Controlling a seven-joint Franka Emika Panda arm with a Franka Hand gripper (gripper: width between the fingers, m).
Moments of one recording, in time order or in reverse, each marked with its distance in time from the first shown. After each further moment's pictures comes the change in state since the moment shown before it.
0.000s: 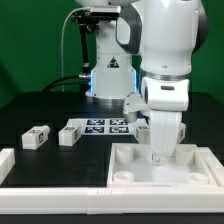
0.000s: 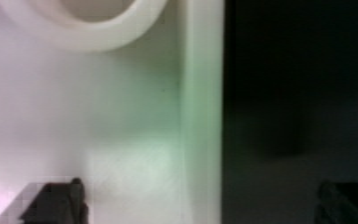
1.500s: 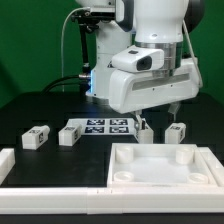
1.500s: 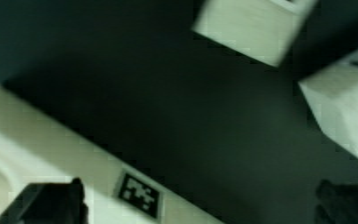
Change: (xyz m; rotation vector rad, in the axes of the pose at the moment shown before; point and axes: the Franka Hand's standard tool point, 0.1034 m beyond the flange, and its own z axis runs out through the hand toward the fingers) arm 0.003 -0.043 -0.038 -0.033 0.087 1.027
